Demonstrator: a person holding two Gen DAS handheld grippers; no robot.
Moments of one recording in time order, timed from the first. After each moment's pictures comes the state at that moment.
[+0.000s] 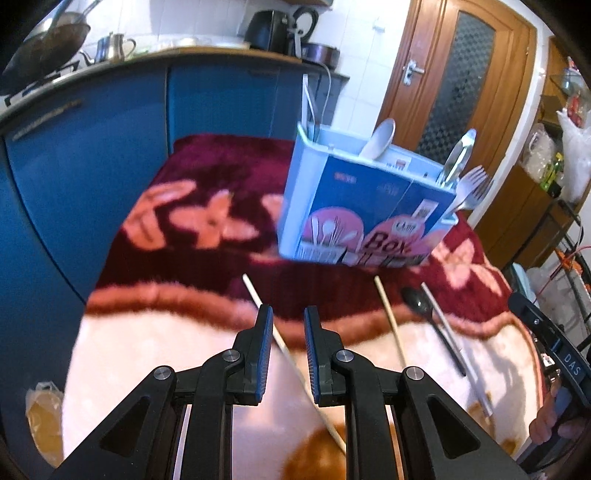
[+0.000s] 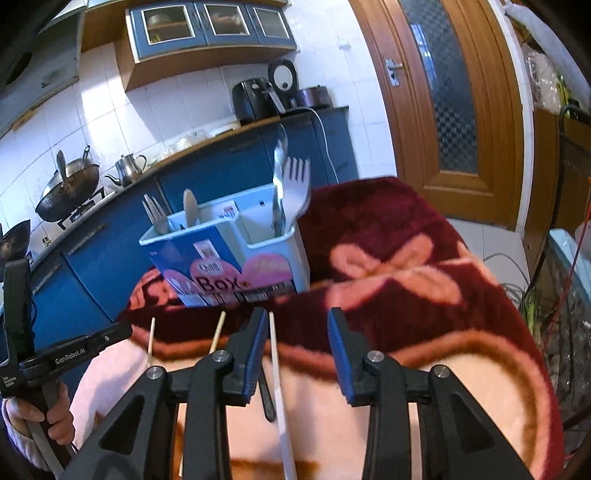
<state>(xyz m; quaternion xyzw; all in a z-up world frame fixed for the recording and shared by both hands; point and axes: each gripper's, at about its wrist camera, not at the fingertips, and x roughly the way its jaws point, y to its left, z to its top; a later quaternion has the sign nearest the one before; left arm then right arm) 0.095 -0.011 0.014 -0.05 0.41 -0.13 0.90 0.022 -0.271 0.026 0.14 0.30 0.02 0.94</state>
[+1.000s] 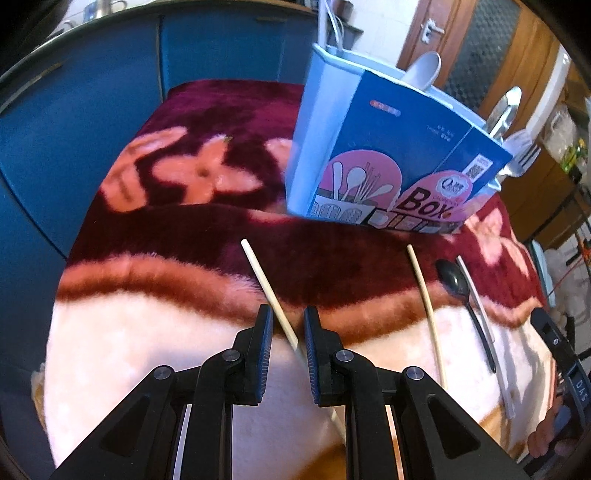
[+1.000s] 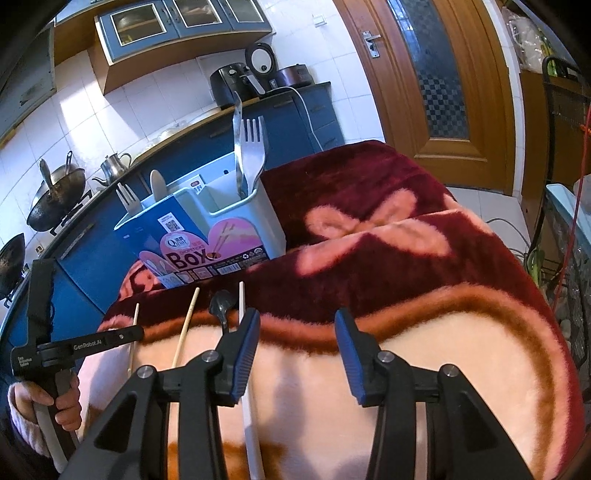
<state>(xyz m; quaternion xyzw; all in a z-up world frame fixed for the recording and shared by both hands) 0.131 -0.023 -0.020 -0.03 0.50 -0.12 0.86 0.020 -0.293 -0.002 0.18 0.33 0.01 0.93</state>
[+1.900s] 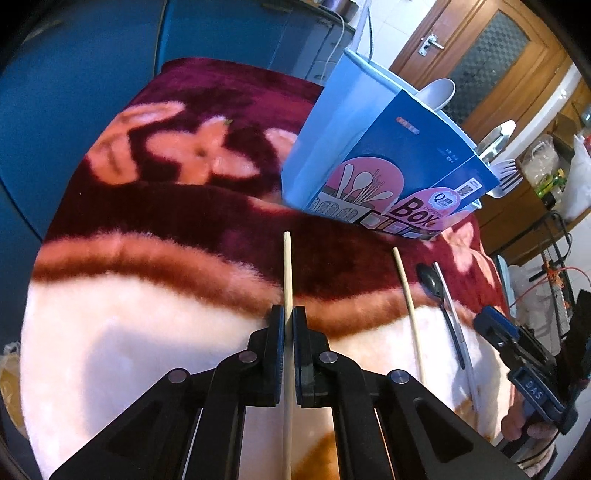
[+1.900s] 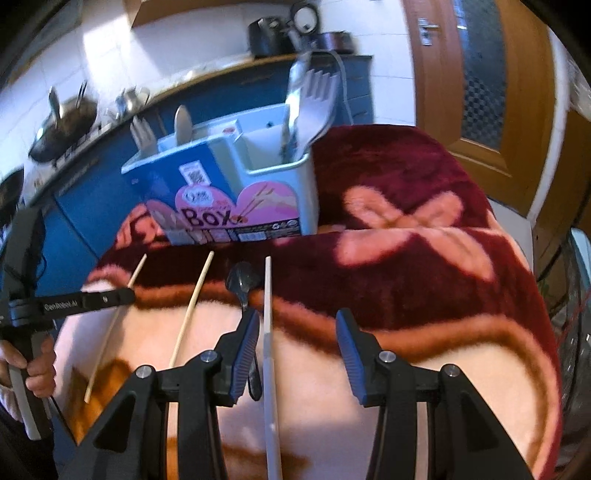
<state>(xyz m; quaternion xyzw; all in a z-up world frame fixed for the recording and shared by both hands) 0.136 0.006 -0.026 -0.12 0.51 -0.17 0.84 0.062 -0.250 0.000 0.06 0.42 0.05 0.90</state>
